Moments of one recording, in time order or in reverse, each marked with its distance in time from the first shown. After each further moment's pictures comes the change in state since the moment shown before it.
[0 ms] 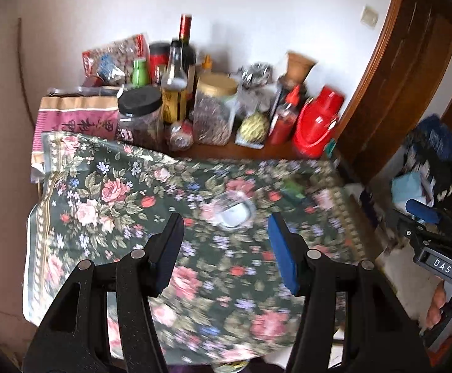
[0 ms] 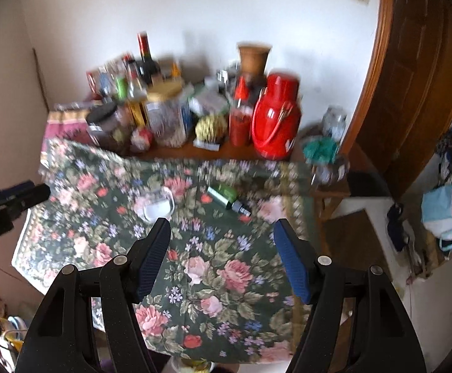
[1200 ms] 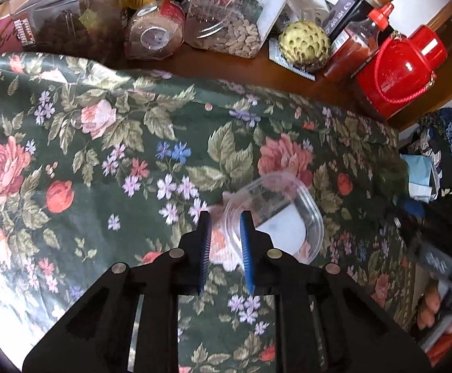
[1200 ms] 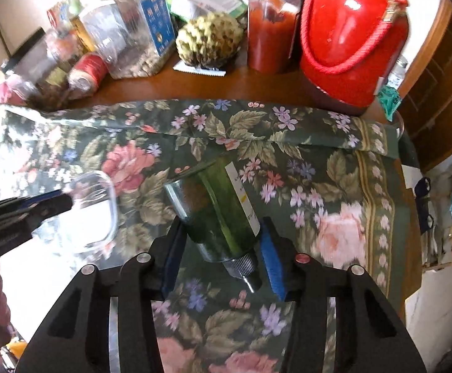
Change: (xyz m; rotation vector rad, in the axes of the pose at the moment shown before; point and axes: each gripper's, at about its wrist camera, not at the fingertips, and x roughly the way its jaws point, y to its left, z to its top) left arm 0.240 0.036 0.007 -0.113 0.329 -0.099; right arm 0.180 -0.007 0.023 -0.013 0.278 0.061
